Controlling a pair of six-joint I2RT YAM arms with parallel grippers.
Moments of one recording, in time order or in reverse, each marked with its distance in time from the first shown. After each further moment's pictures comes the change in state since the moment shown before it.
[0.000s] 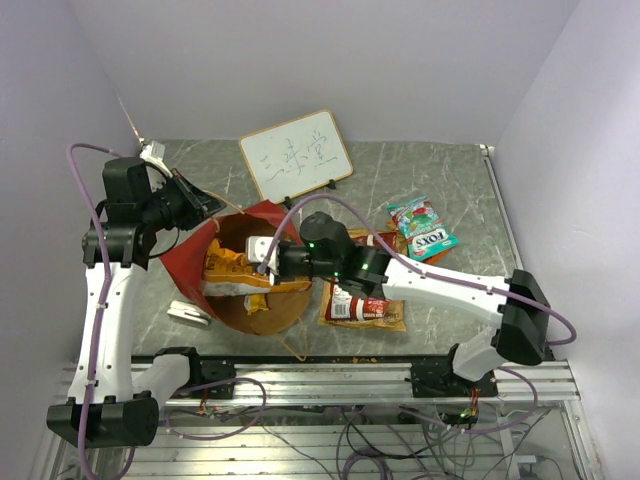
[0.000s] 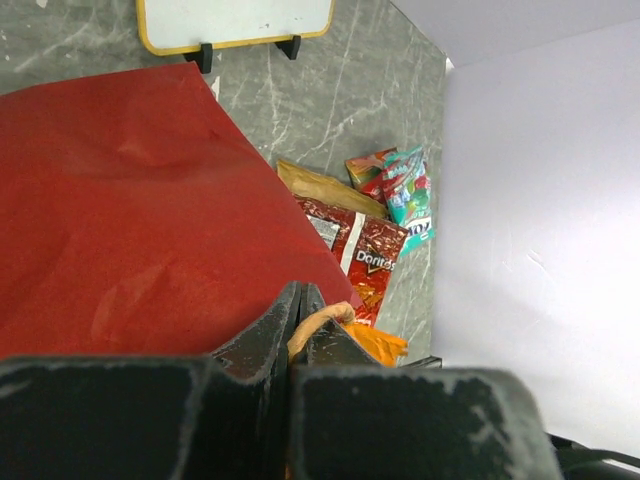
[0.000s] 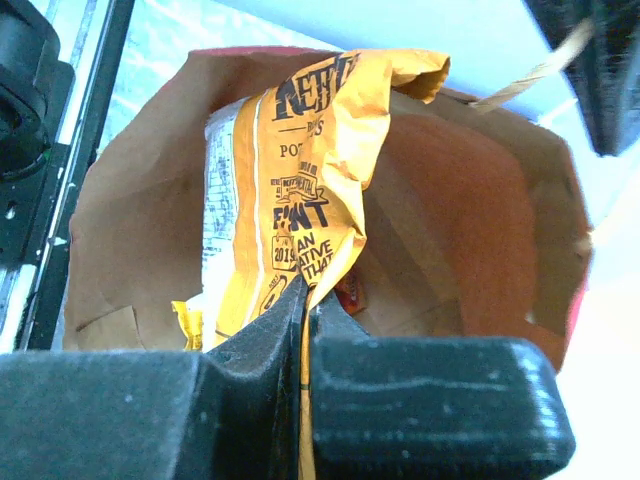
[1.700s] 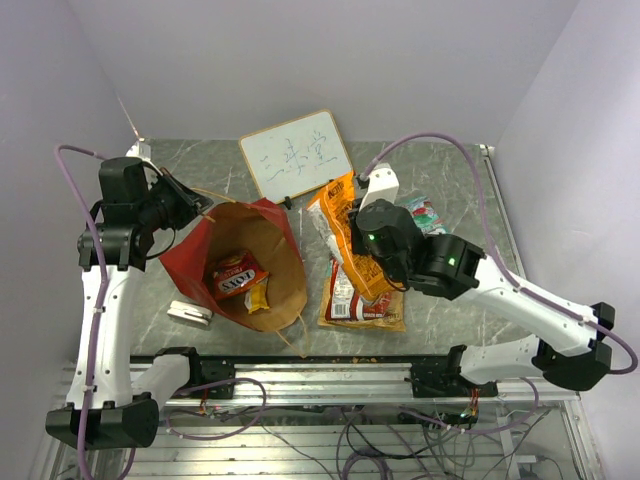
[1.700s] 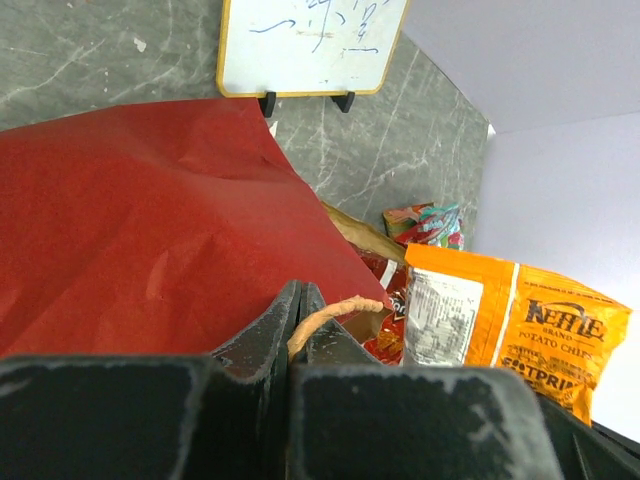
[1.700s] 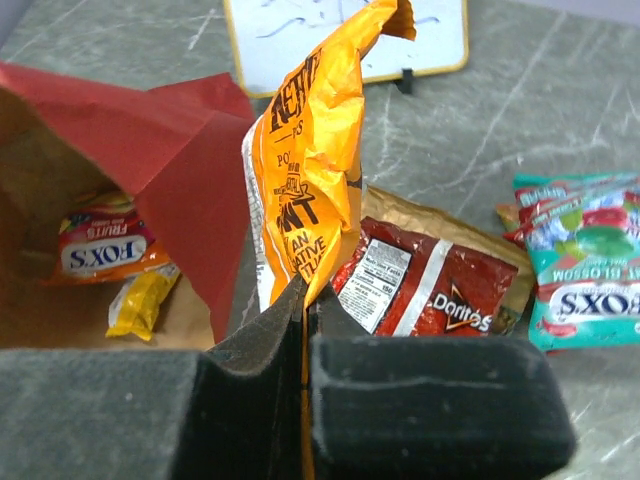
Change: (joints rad) left arm 0.000 -0.010 0.039 -0.047 -0.188 -0.026; right arm -0.004 -0.338 0.179 -0.711 0.967 0.911
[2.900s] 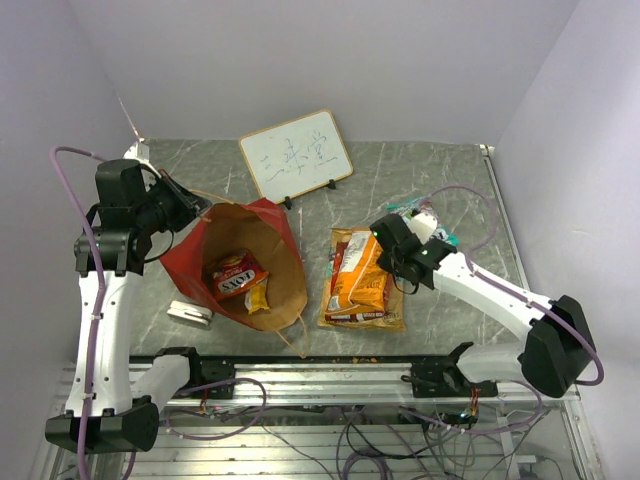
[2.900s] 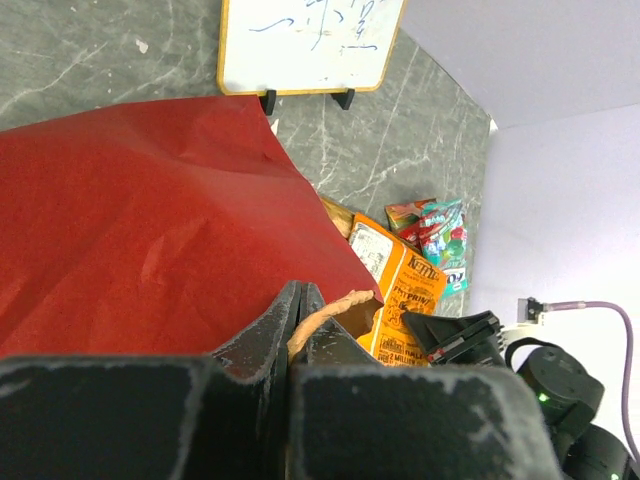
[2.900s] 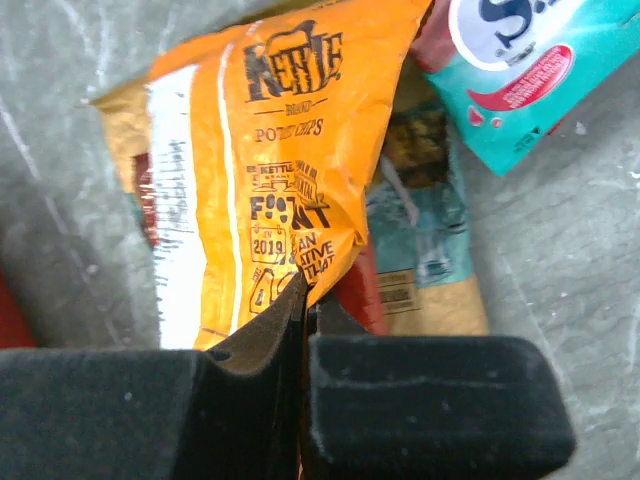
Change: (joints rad) left arm 0.000 -0.019 0.013 -0.024 0.002 0.023; right arm -0.432 0.083 -0.480 0.043 -0.176 0.719
